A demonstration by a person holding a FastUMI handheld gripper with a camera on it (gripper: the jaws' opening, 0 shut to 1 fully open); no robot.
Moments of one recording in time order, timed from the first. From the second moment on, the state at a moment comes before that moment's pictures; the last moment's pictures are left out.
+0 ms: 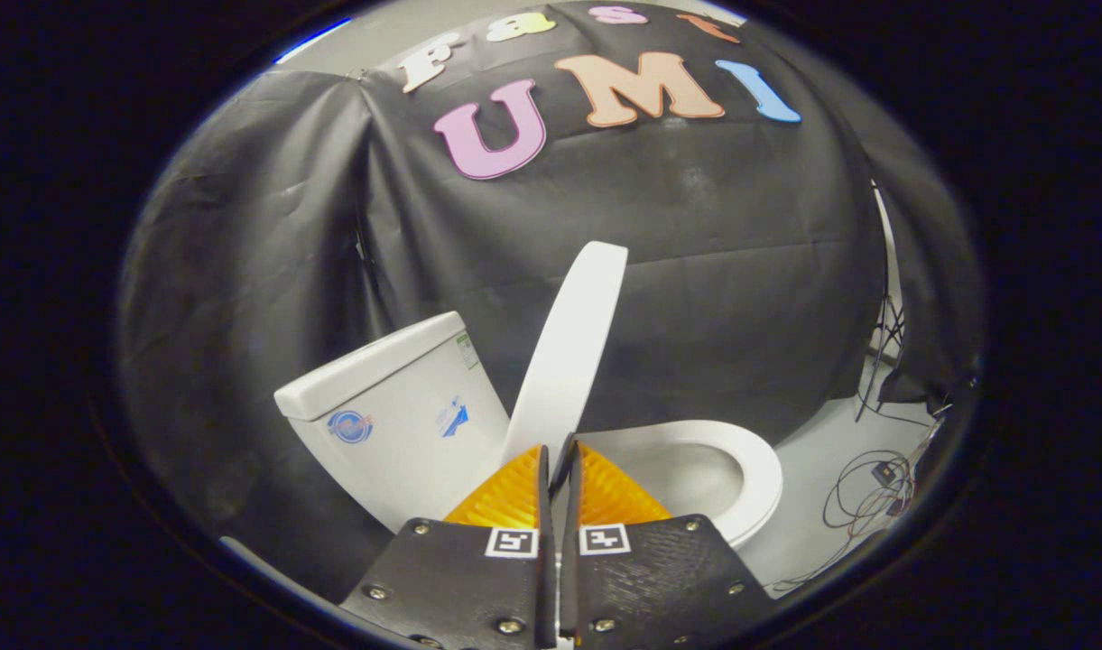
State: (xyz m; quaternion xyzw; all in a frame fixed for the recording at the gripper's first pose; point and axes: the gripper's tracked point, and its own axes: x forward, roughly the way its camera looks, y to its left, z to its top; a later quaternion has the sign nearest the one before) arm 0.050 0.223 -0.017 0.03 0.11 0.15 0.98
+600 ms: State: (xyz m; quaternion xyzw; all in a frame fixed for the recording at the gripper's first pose) arm 0.044 0.266 -0.003 -0.02 0.08 0.17 0.98
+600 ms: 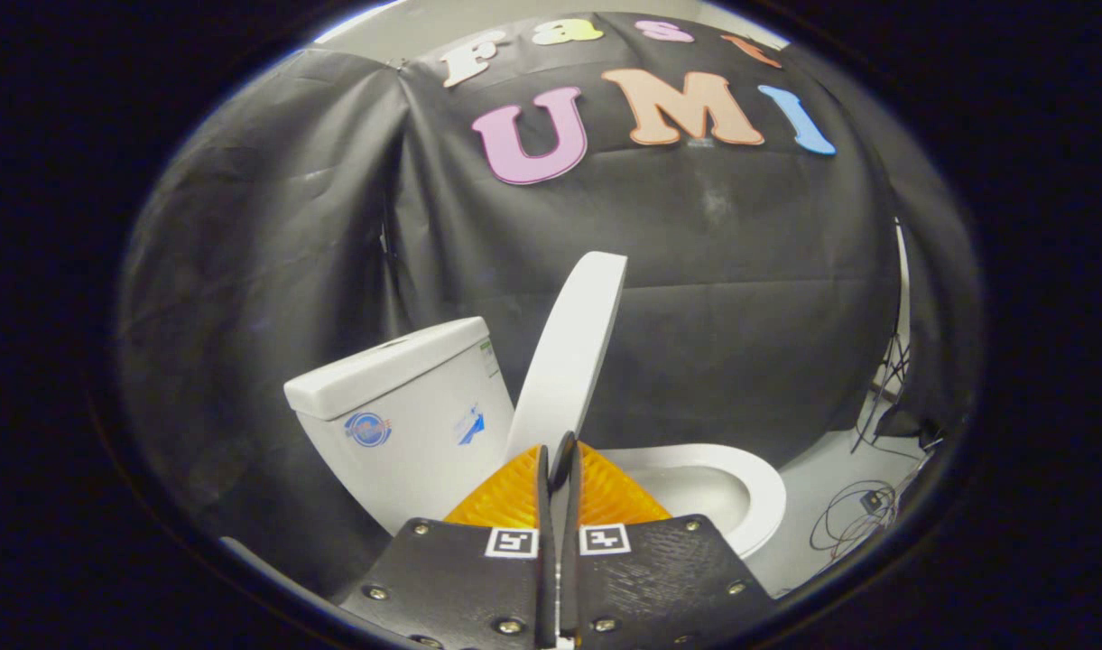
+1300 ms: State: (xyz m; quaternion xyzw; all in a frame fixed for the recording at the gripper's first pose) arm 0.040 0.302 0.002 -0.05 0.04 0.20 0.98
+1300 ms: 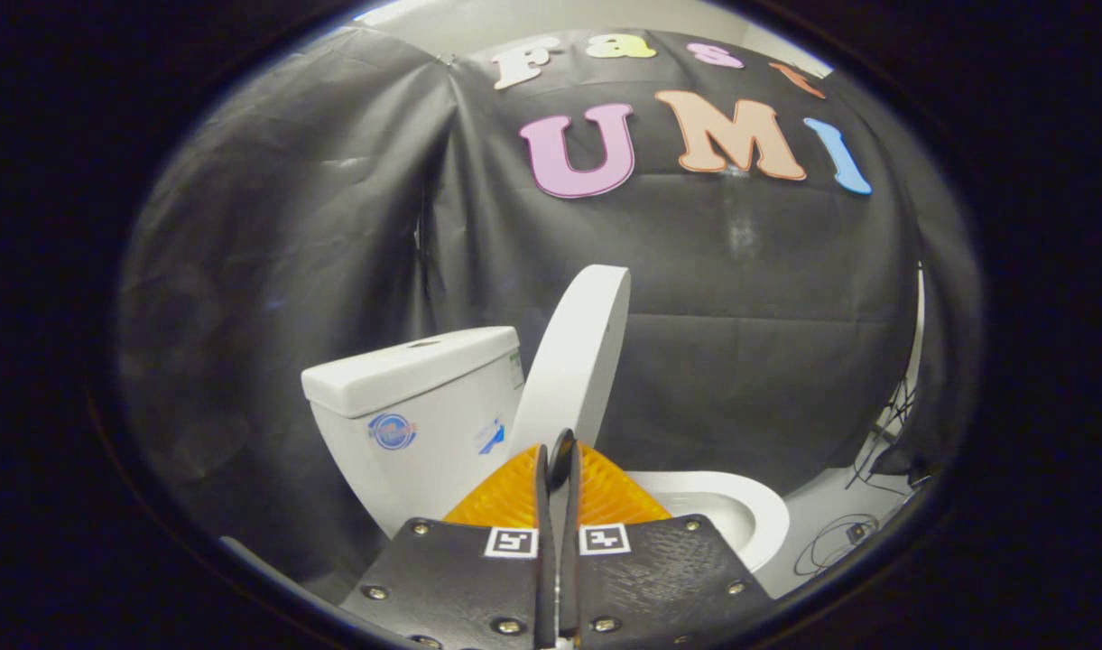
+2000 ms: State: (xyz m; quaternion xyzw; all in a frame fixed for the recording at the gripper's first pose) arm 0.036 0.346 0.007 -0.04 0.02 0.25 0.97
